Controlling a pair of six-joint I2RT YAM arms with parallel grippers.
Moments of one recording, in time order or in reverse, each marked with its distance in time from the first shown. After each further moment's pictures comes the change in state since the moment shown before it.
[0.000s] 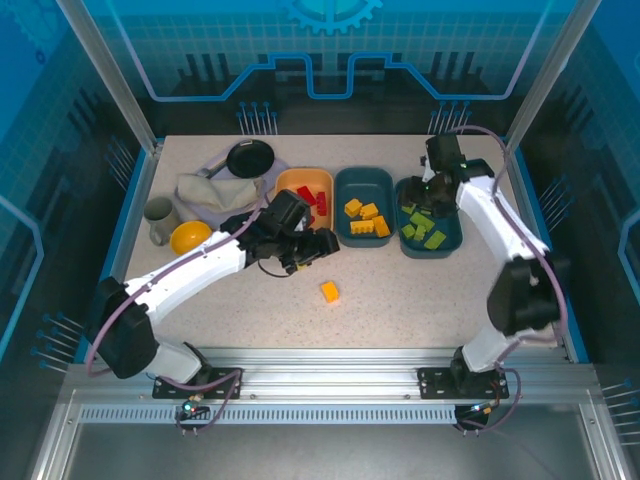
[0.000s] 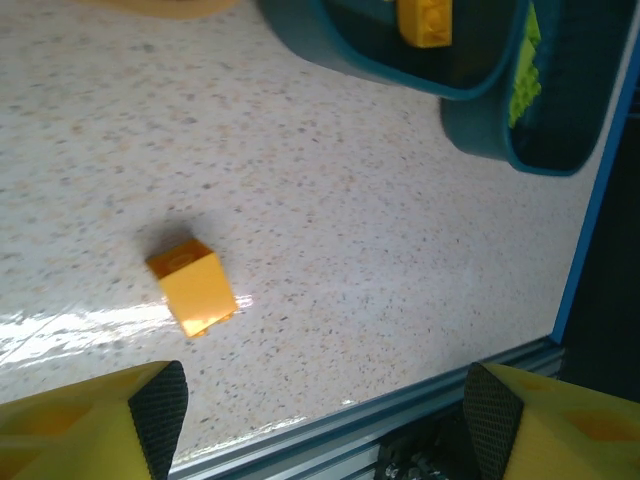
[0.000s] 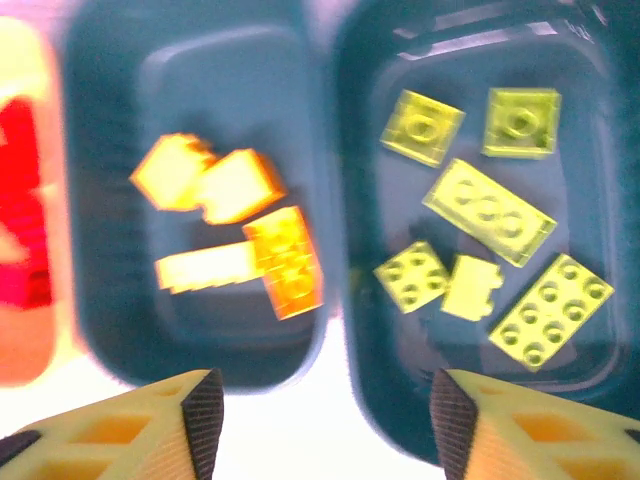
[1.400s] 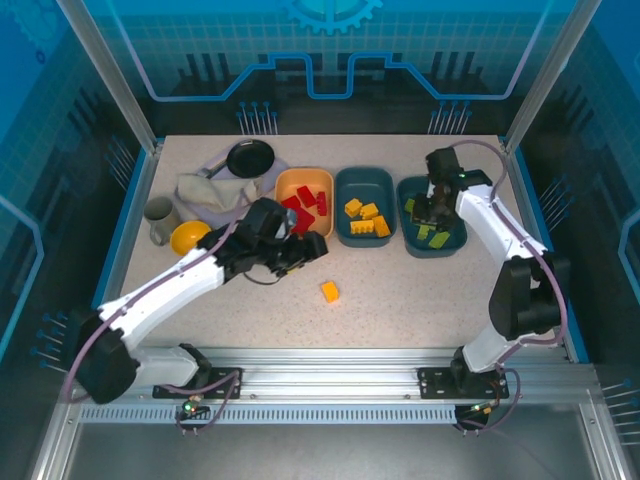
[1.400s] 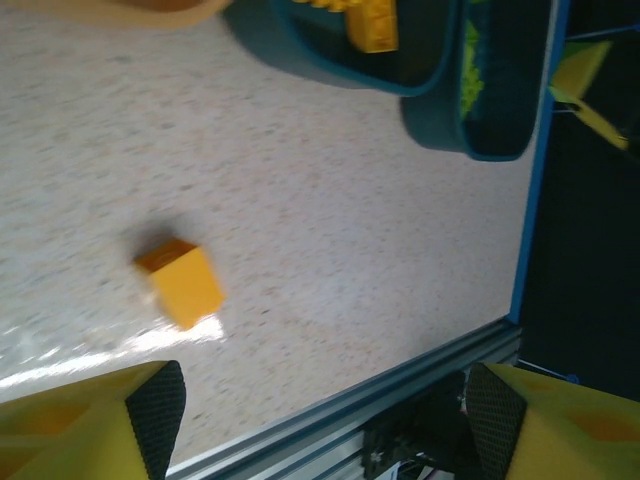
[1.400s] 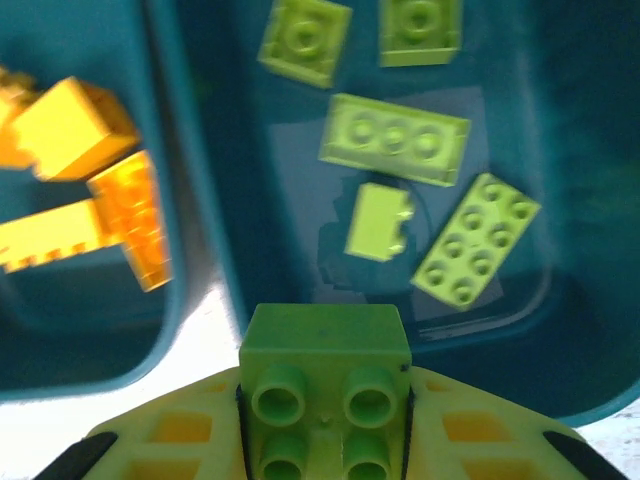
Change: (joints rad) left arm 0.012 -0.095 -0.105 0.148 0.071 0.042; right arm -0.093 0.072 -0.087 -0.035 0.095 -0.019
